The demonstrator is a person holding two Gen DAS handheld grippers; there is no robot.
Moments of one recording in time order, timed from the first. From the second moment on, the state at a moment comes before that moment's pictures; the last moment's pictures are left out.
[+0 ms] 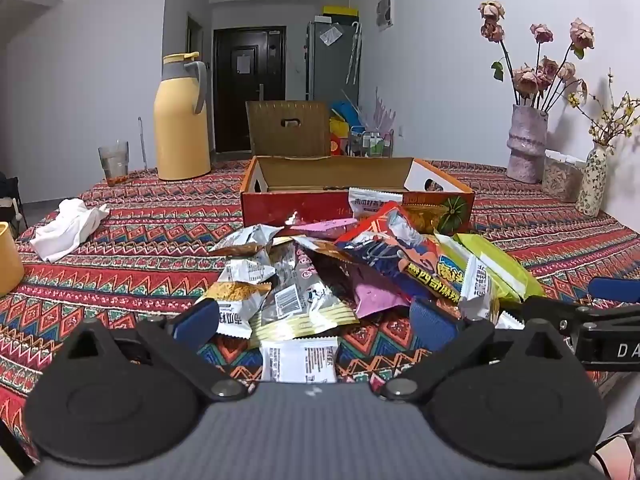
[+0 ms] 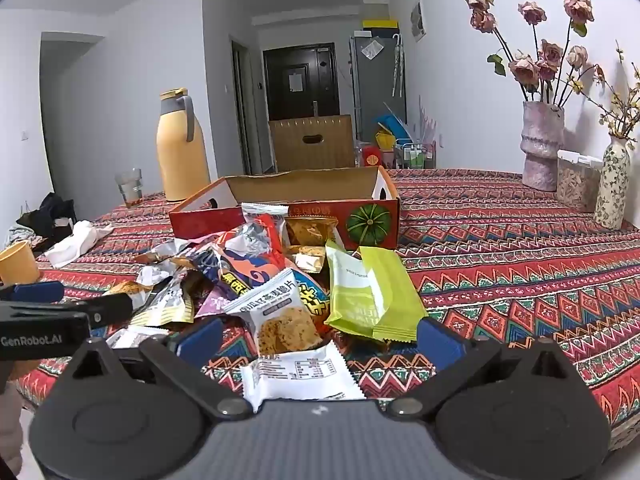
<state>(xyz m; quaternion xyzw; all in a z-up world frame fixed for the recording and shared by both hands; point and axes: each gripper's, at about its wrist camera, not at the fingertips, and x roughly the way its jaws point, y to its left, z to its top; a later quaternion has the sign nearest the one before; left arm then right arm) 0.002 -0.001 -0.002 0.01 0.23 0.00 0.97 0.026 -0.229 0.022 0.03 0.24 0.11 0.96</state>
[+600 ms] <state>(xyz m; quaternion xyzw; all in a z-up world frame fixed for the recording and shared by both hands) 0.001 0.005 -0.004 -0.01 0.23 -0.01 0.97 0.030 -0.227 0.018 0.02 0.25 0.11 0.96</state>
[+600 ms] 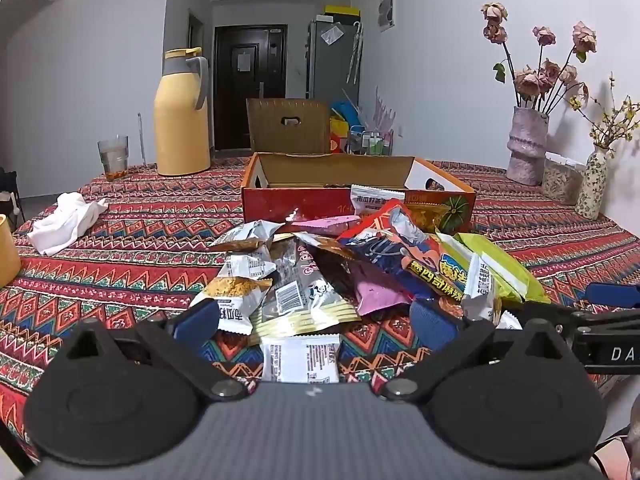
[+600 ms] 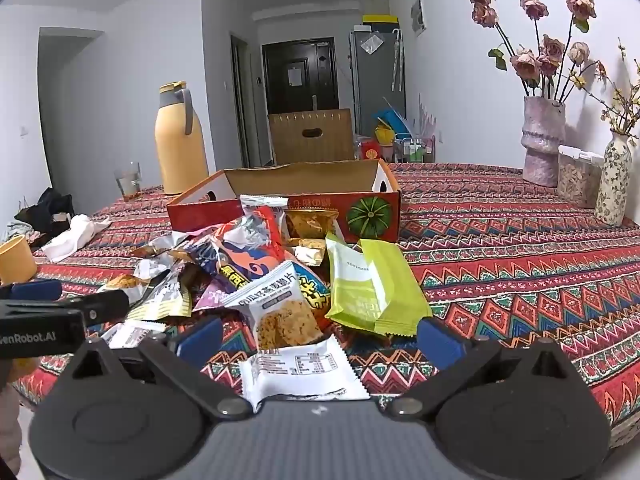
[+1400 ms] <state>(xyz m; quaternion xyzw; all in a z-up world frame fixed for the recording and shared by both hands) 0.001 0.006 -0.005 -0.01 0.24 -0.01 0.97 0.031 -0.227 0.016 0.02 0.26 0.11 0.96</state>
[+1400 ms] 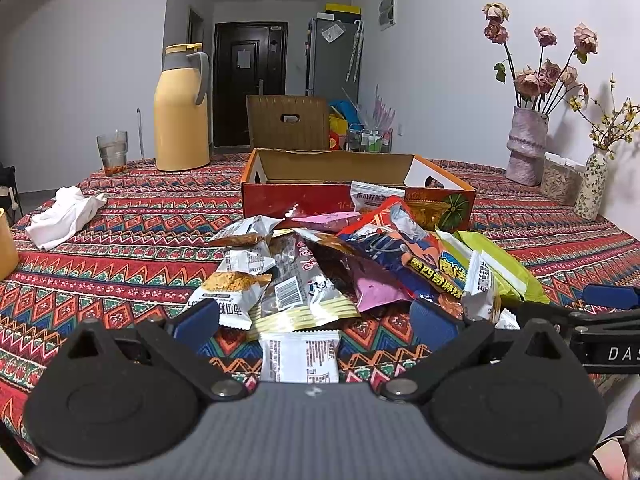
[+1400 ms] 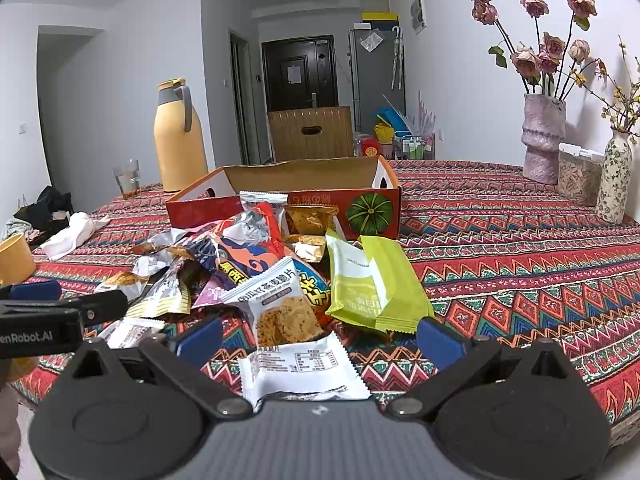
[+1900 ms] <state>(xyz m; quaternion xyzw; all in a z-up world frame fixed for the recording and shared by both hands) -0.001 0.007 -0.008 -0.02 0.24 -0.01 0.97 0.031 -0.226 0.015 0.02 0.26 0.11 0.96</state>
